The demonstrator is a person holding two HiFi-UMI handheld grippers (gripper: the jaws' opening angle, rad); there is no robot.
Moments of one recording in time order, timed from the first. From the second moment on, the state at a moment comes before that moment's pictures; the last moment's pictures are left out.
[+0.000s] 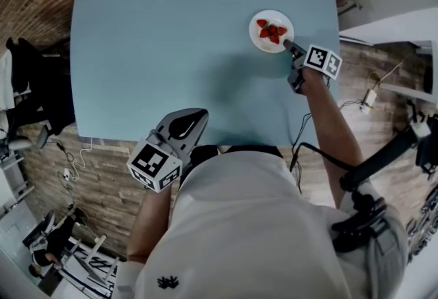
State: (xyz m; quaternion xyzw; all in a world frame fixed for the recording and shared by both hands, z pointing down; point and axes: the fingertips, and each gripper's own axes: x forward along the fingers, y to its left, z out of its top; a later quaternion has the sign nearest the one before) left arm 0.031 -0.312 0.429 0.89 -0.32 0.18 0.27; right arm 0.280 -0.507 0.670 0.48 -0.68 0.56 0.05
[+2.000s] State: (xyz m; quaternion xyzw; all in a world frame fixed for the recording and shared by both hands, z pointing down) left arm -0.049 -0.076 0.409 0.96 -0.19 0.13 0.18; right arm 0.100 -0.086 0.468 0.43 -0.85 0.20 0.23
